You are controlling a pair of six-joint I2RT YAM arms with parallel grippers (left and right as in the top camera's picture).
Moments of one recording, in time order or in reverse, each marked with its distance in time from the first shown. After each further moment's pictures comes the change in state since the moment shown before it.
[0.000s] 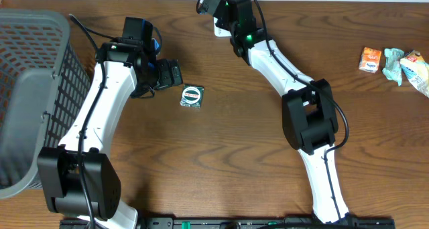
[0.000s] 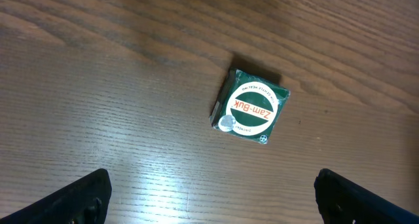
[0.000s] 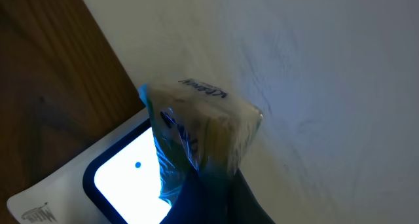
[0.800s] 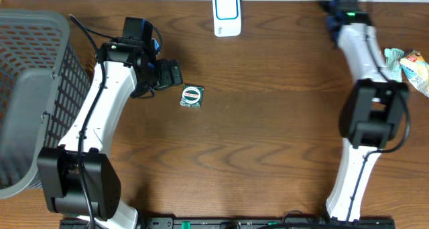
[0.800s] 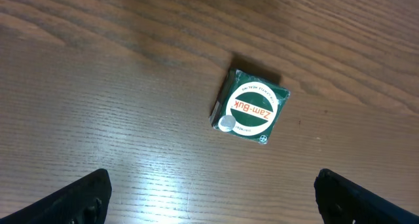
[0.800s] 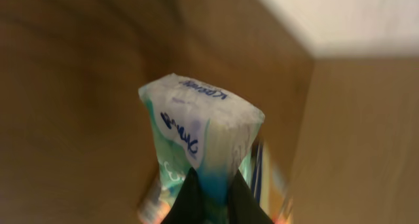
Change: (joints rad) left arm 0.000 0.000 0.000 0.001 0.000 0.000; right arm -0.514 -0.097 0.008 -0.692 0.403 0.273
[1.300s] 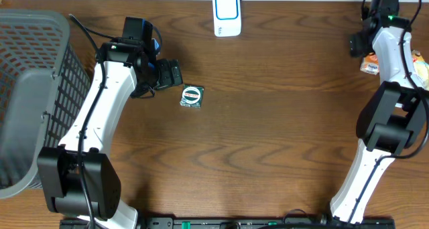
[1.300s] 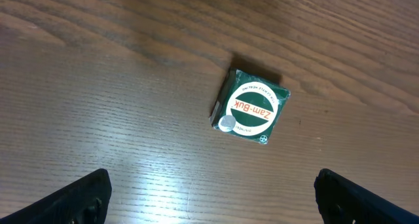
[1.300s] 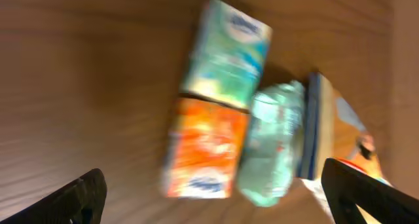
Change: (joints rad) left arm 0.000 0.000 0.000 0.000 0.000 0.000; right arm -0.140 -0.048 -0.001 -0.171 -0.268 0.333
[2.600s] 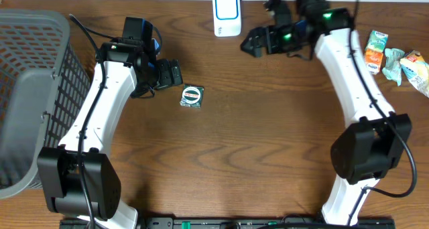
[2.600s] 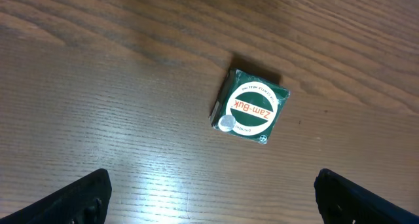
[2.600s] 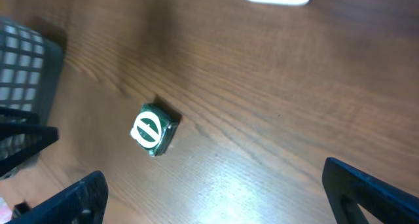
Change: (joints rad) left arm 0.000 0.000 0.000 0.000 0.000 0.000; right arm 0.447 -0.292 -0.145 -0.130 -0.821 0.364
